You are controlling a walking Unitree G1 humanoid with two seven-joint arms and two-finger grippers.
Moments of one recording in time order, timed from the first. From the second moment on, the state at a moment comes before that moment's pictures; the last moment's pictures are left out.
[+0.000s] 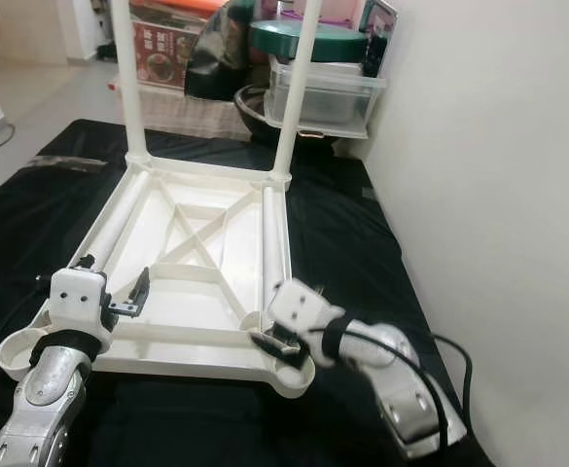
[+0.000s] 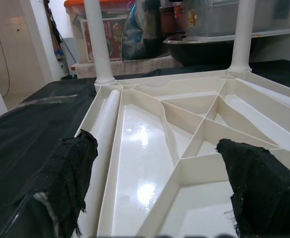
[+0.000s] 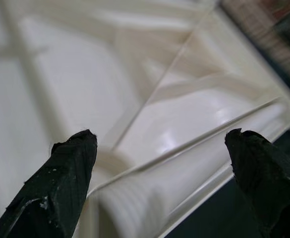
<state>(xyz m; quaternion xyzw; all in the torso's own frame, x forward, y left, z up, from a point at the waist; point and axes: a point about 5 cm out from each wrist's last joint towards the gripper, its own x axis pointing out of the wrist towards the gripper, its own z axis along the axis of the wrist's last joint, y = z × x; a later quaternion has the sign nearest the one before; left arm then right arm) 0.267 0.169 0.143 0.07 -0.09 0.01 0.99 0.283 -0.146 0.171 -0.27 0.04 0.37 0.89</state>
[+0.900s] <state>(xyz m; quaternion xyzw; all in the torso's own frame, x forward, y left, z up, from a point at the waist) 0.268 0.168 0.144 0.07 -0.10 0.01 0.99 0.296 -0.170 0.155 -0.35 0.11 0.38 0.85</state>
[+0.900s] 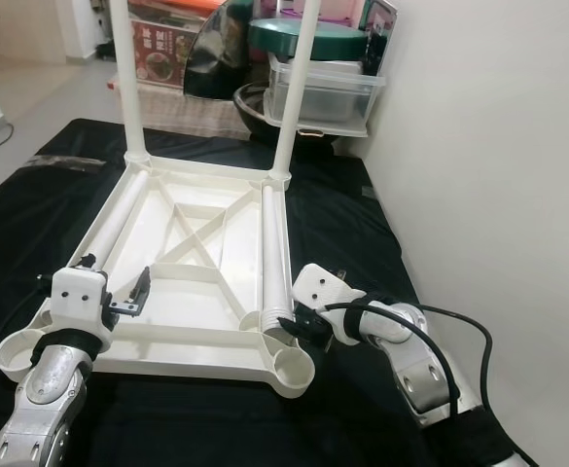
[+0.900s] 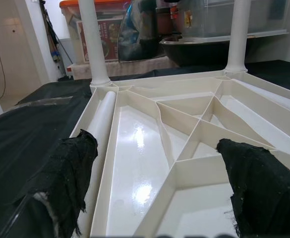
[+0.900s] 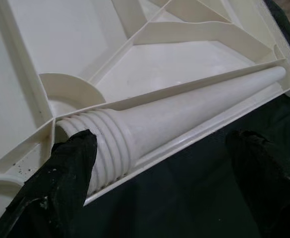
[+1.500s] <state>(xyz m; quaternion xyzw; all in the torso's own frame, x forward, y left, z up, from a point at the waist) 0.268 0.168 0.144 0.07 -0.10 0.01 0.99 0.295 -0.171 0.144 -0.35 0.14 0.40 0.83</state>
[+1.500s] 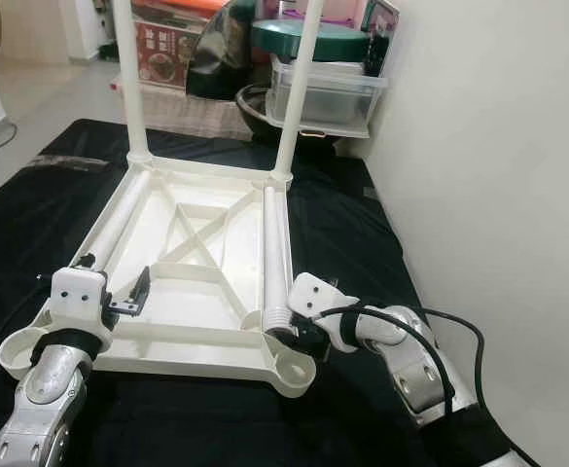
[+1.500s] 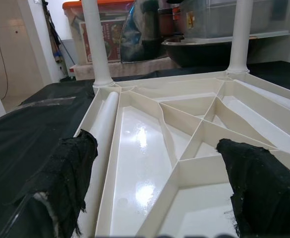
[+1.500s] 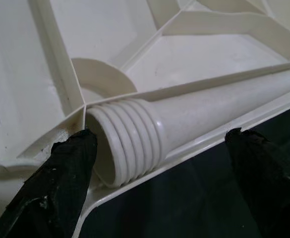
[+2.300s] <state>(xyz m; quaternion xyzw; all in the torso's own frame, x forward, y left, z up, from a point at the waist) 0.267 0.169 0.143 0.08 -0.10 0.01 0.99 0.321 -0.170 0.161 -0.28 0.05 0.20 0.94</state>
